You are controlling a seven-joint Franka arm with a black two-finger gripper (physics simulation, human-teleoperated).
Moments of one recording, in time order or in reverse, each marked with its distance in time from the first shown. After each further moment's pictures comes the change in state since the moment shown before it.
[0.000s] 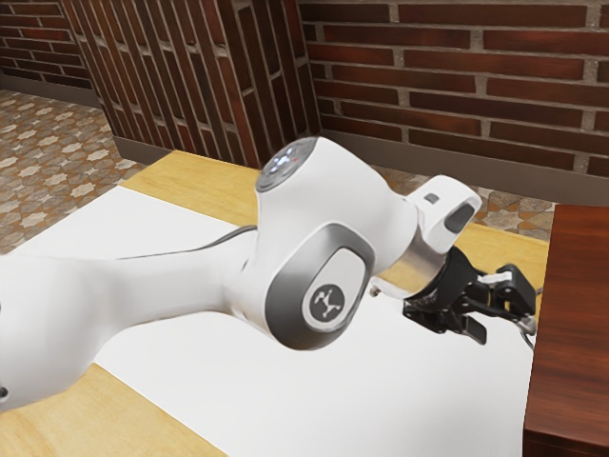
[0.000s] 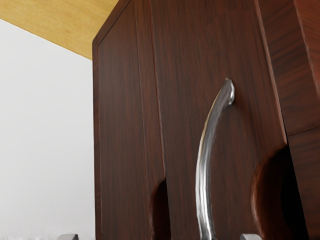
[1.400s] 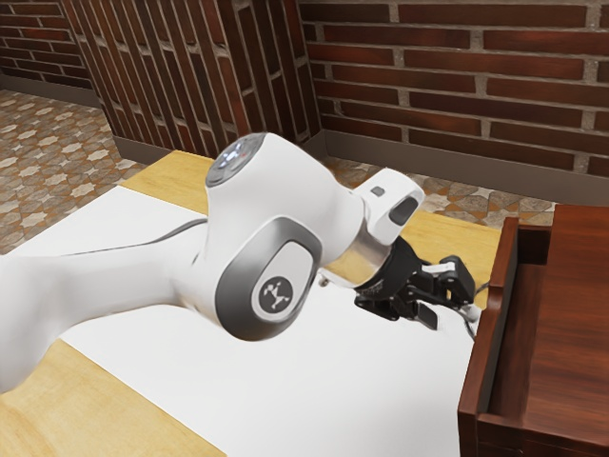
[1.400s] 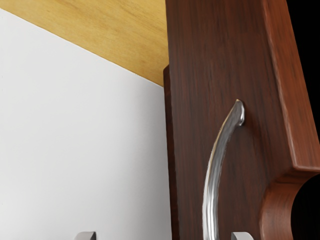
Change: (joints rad) arm 0.079 -0.104 0.000 -0.112 0.046 -0.005 0.002
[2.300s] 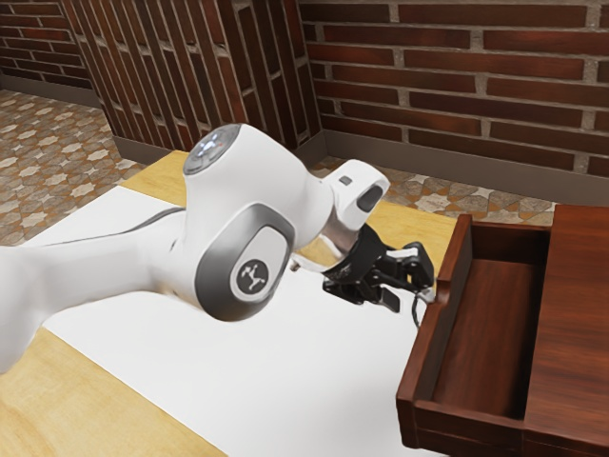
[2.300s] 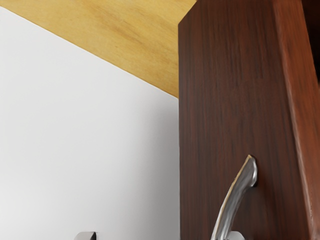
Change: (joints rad) arm 0.078 -0.012 0.002 -0.012 0.036 -0.021 0.000
